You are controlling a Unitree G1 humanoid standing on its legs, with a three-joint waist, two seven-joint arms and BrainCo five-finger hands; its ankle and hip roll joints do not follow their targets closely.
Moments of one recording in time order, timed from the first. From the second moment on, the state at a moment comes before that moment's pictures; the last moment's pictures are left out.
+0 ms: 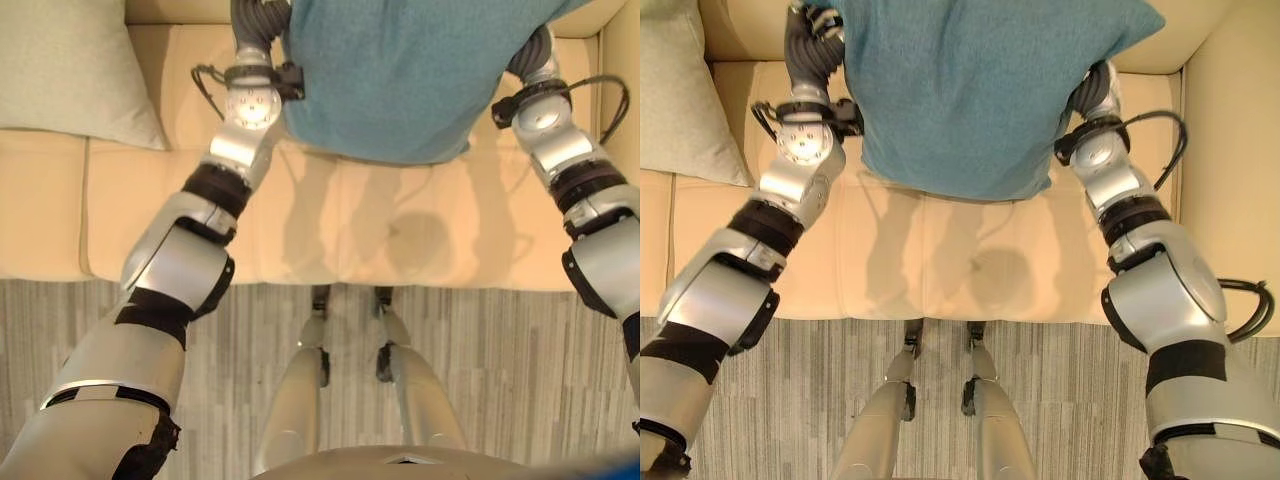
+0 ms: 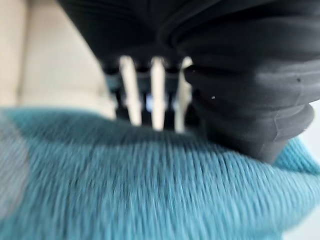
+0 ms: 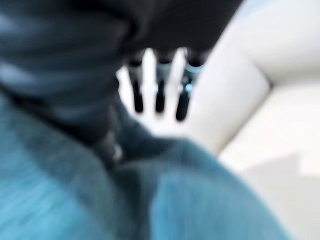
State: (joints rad) left arm -1.40 0.44 -0.54 0.98 -0.62 -0.33 0.44; right arm -1.44 -0.60 0.71 1.21 0.21 -0.09 -0.40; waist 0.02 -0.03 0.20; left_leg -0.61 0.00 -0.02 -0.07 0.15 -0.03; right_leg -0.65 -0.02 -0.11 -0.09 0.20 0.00
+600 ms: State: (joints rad) left arm -1.30 0.86 -0.54 0.71 -0.68 -0.31 0.37; right arm -1.47 -0.96 0.80 0.90 0.20 -0.11 -0.37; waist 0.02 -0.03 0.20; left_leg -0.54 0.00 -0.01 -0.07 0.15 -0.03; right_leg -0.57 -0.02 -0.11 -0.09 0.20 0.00
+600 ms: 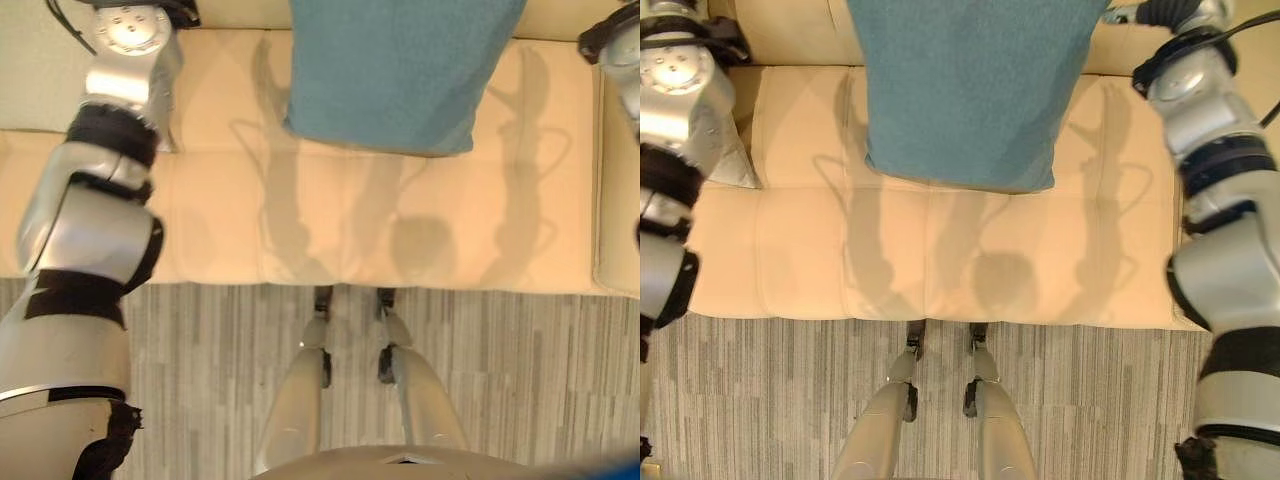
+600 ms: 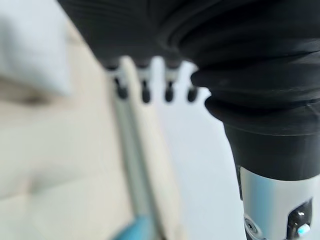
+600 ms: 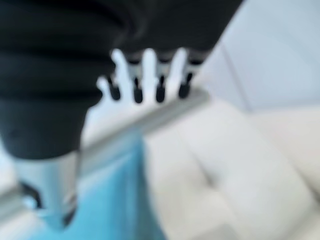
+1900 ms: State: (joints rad) left arm 0.02 0.26 -0.04 1.24 -0.24 -0.13 0.03; right arm 0.06 -0.36 0.13 1.27 0.04 -0.12 -0.05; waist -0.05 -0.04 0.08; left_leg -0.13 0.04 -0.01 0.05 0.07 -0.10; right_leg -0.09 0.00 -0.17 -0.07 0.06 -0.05
